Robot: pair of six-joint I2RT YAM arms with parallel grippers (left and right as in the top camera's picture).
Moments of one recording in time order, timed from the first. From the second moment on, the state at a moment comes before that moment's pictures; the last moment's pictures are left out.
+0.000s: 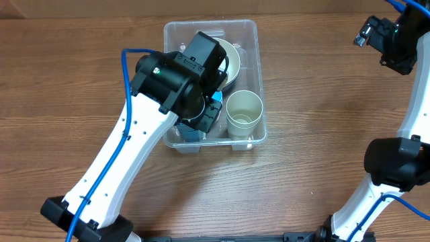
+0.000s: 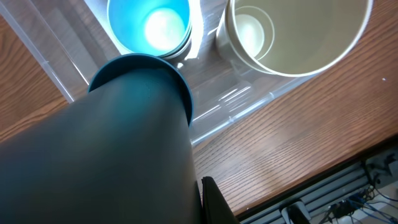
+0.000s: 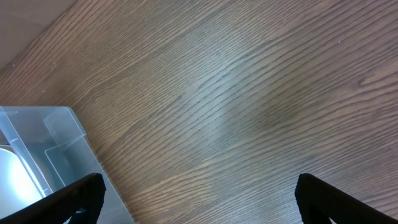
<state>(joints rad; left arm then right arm) -0.59 1.72 1.98 -1.60 0.03 -0.11 -0.28 2.08 2.40 -1.53 -0.12 0.31</state>
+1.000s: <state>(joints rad) -0.55 1.73 2.29 -1.67 -0.17 -0.21 -0.28 2.08 2.40 -1.53 -0.12 0.31</state>
